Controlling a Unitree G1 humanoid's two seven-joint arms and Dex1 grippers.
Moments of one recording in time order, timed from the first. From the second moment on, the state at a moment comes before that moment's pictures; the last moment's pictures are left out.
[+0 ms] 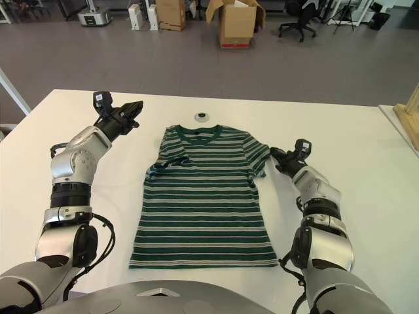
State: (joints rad) left arm -0.60 0.21 0.24 0.29 -0.42 0.51 -0.38; right arm -0.56 -0.42 -0.43 0.93 0.44 0.37 0.55
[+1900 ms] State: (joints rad) left arm -0.56 0.18 0.23 0.27 -0.42 0.49 -0.35; right arm -0.59 -0.38 -0.46 0.74 0.59 0.63 0.63
